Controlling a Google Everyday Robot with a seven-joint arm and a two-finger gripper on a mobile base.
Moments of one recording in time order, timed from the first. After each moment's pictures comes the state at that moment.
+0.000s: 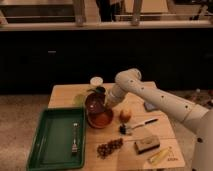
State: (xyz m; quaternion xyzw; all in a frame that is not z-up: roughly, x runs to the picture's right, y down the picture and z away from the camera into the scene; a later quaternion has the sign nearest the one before) arm 0.022 0.092 0.835 -0.10 -0.34 -0.59 0.72
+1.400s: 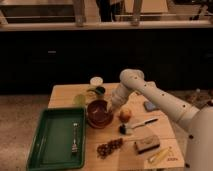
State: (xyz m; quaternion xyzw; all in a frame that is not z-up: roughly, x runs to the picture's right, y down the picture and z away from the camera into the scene) arm 0.034 0.126 0.828 -0.12 -0.44 -0.62 0.64
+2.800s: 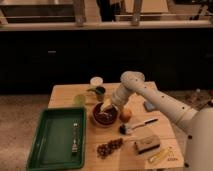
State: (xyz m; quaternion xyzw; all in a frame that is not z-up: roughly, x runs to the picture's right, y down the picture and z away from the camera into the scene) arm 0.035 0.125 0.845 -0.10 -0.44 -0.62 0.64
